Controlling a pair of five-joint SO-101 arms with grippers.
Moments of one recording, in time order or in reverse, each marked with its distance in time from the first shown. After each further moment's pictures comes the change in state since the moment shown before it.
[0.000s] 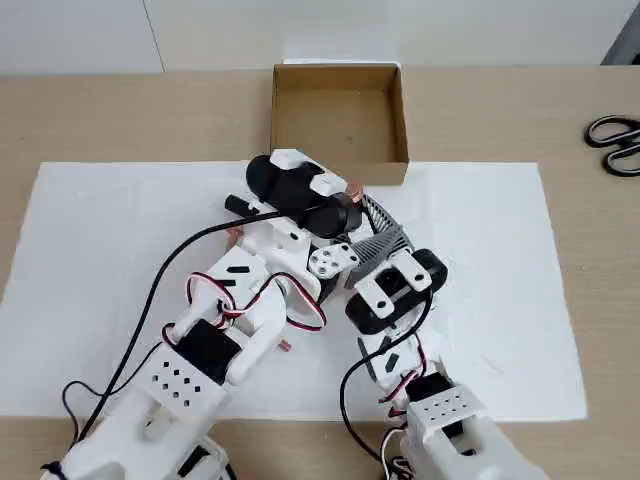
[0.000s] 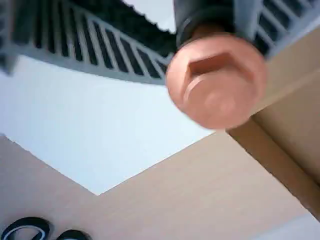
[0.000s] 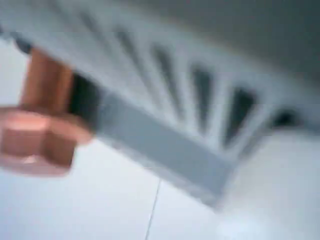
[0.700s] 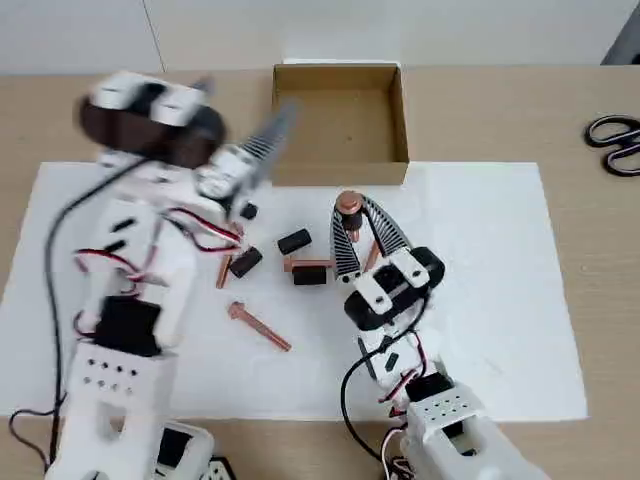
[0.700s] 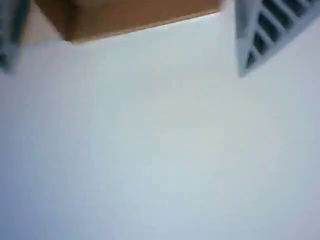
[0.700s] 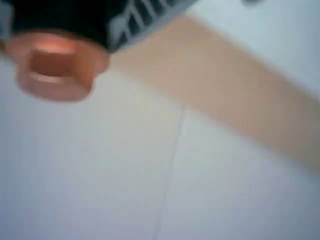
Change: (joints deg) left arm -25.4 -0.1 -18.7 1.2 -3.3; right arm 1.2 0.0 -1.1 7.6 0.1
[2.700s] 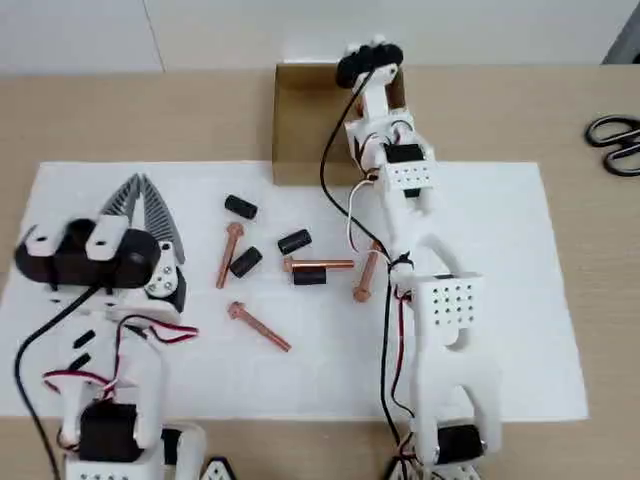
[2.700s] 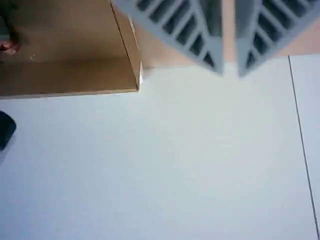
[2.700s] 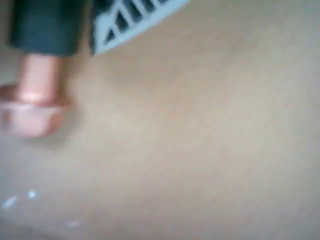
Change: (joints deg) left arm -8.6 -38.7 29.5 8.5 1.0; right arm 13.1 107.3 -139.2 75.9 0.7
